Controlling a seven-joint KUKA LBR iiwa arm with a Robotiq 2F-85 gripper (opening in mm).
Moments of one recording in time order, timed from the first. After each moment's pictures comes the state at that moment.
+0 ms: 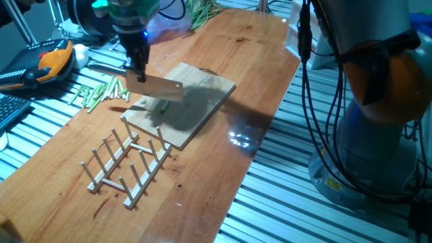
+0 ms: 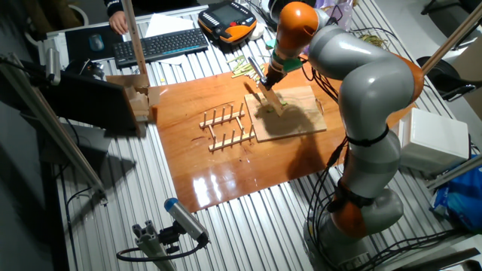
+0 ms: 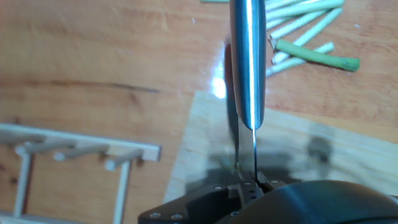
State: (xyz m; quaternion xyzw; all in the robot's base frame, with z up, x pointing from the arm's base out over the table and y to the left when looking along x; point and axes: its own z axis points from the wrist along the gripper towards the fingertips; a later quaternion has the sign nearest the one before) arm 0.612 0.039 0.158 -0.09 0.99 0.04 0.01
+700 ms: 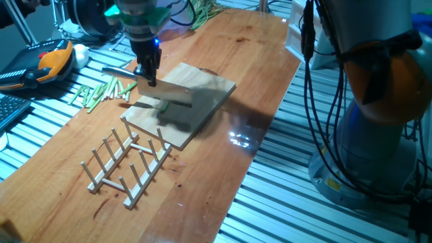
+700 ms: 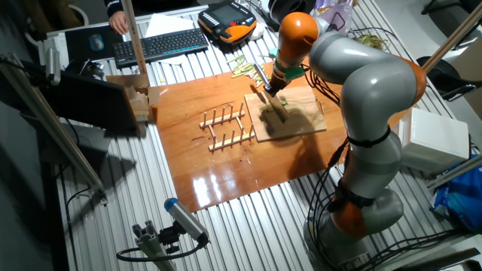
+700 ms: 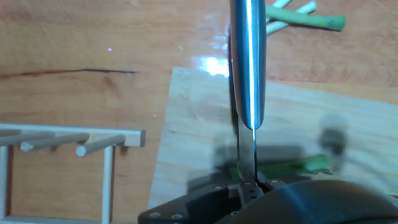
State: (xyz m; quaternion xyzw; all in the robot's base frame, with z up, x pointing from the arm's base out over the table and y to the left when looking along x) arm 0.601 0.030 0.134 -0.08 1.00 0.02 0.02
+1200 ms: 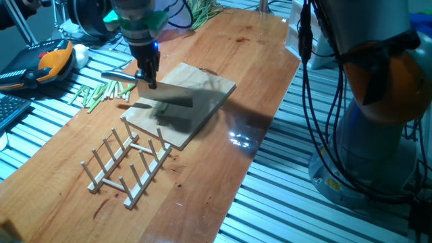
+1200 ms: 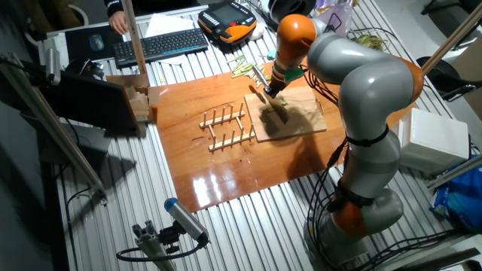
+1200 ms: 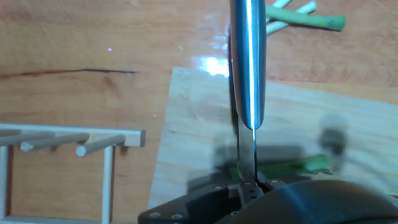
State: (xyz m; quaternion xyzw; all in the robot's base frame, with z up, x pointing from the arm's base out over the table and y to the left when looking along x) arm 0.594 0.030 0.123 -0.10 1.00 0.01 0.01
